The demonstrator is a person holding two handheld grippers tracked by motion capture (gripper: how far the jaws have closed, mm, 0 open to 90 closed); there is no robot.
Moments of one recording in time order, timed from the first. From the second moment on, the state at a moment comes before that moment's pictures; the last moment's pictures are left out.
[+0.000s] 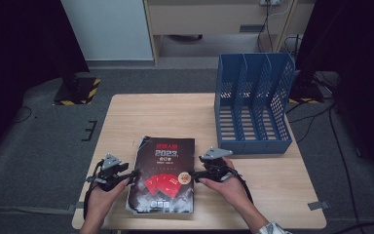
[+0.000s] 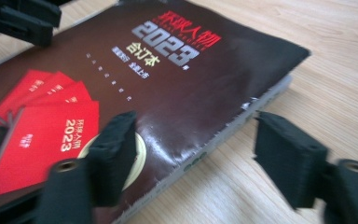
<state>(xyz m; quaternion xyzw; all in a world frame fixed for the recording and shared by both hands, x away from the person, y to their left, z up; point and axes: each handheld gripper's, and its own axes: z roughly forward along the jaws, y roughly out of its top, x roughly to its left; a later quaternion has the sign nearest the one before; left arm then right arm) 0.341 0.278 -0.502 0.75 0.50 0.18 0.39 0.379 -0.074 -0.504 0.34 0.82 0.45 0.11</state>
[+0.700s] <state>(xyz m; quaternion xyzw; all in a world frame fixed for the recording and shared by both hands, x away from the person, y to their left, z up) 0.345 0.259 -0.503 0.79 0.45 0.16 0.39 0.372 -0.075 -0.510 0.35 0.82 0.45 0.06</state>
